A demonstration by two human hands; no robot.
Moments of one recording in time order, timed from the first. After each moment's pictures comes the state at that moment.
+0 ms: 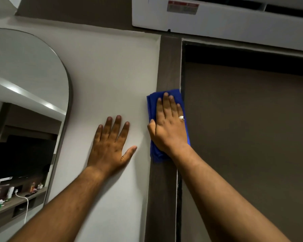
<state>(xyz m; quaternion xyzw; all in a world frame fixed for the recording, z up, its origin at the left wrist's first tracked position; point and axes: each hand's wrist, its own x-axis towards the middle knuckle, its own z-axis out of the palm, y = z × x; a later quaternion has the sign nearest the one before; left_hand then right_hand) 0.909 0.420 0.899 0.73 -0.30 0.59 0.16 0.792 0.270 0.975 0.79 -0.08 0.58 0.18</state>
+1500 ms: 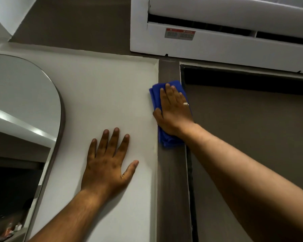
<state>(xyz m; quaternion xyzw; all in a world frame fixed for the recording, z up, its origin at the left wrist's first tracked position) 0.927 0.417 0.934 0.69 -0.30 0.63 0.19 0.793 0.266 1.088 0.77 -0.08 0.60 0.20</state>
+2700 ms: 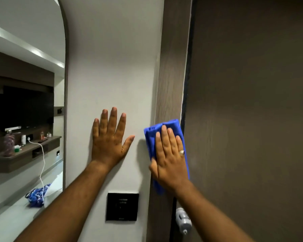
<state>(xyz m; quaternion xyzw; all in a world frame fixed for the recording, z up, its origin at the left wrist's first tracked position) 0.909 0.430 0.738 0.76 -0.31 0.54 0.17 0.771 0.276 0.702 0.83 -0.05 0.54 0.15</state>
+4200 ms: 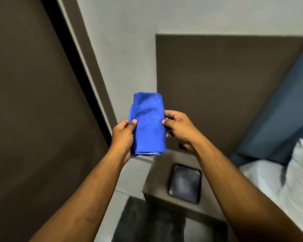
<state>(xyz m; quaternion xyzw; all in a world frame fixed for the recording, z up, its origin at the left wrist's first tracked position) 0.215 0.108 0.496 0.52 -0.41 -0.56 0.50 0.046 0.130 0.513 0.49 -0.53 0.49 -0.49</state>
